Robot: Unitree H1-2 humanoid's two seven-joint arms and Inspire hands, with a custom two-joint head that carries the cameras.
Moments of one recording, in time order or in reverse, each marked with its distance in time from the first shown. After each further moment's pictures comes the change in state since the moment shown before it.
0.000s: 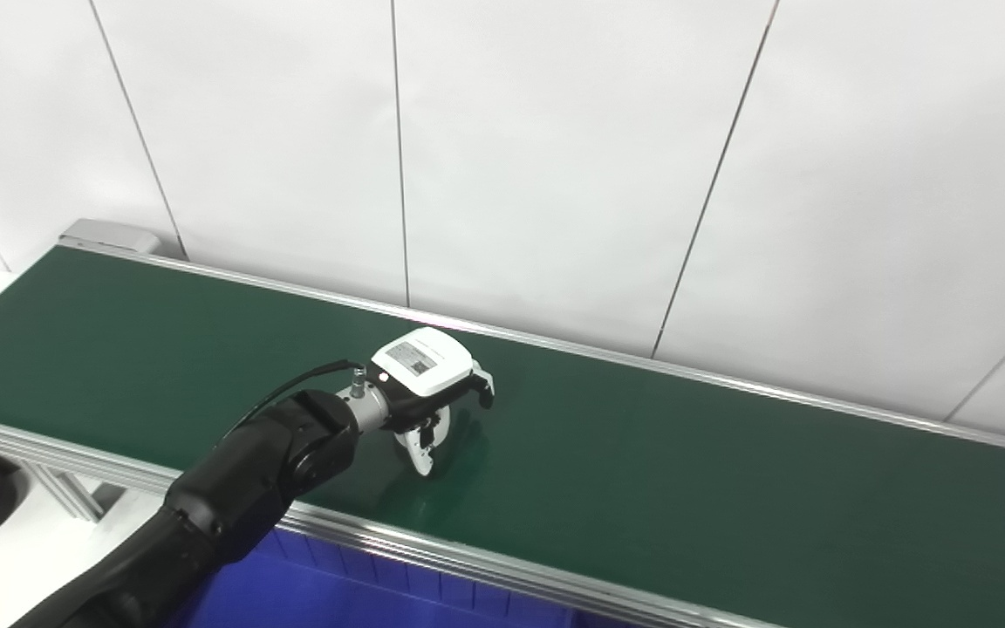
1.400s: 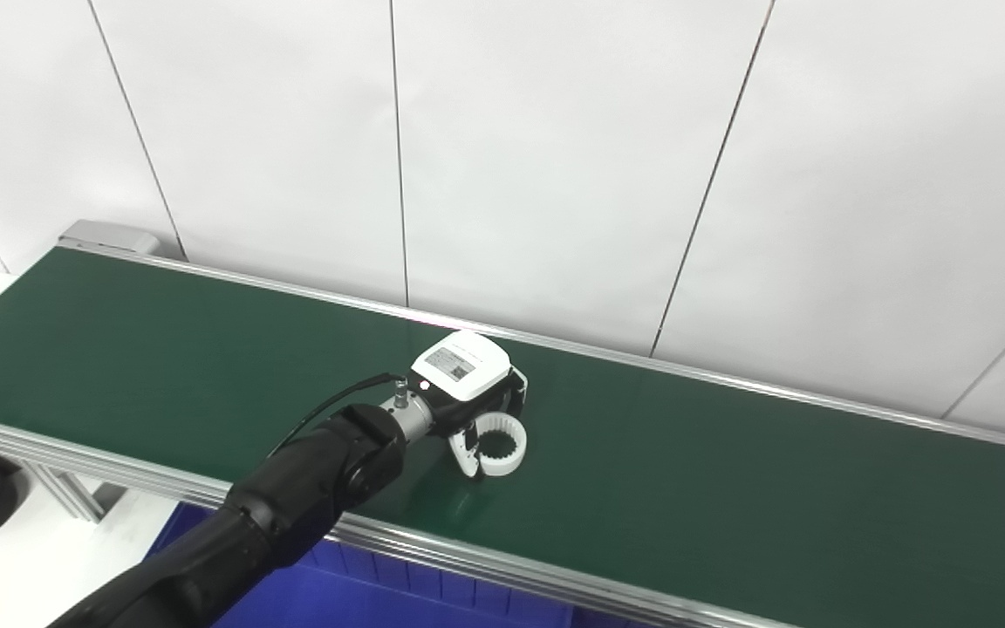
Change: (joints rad) left arm -0.063 -0.093 -0.122 0.125 -0.052 0.062 0.167; right arm 0.044 0.001 0.024 -0.095 0.006 0.004 0.009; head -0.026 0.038
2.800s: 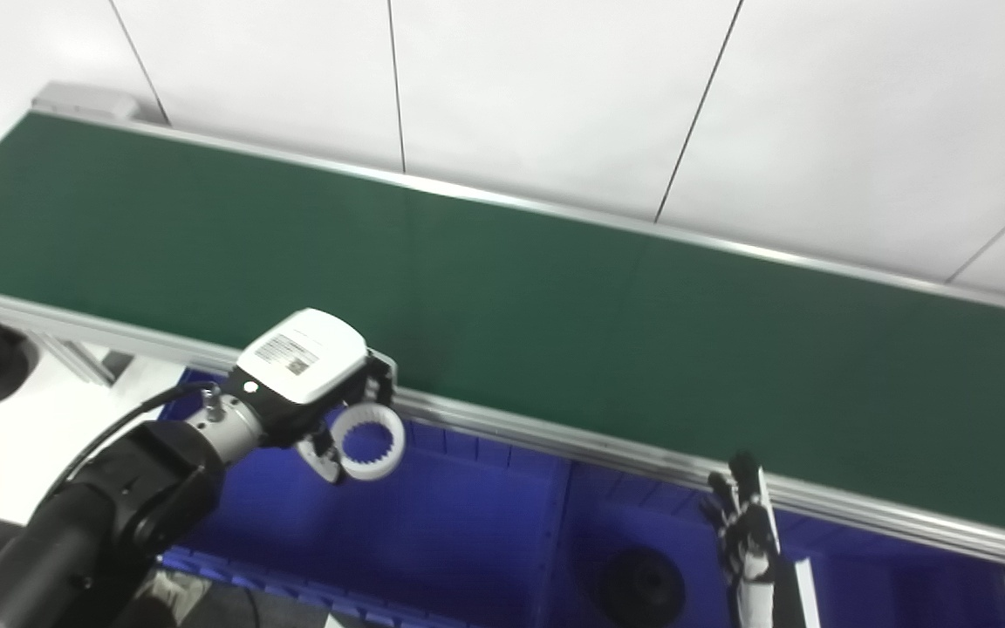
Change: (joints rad) left arm 0.667 0.188 0.353 -0.841 0.026 0.035 -0.382; right arm 0.020 -0.042 -0.005 -0.257 0.051 0.215 0.038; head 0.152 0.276
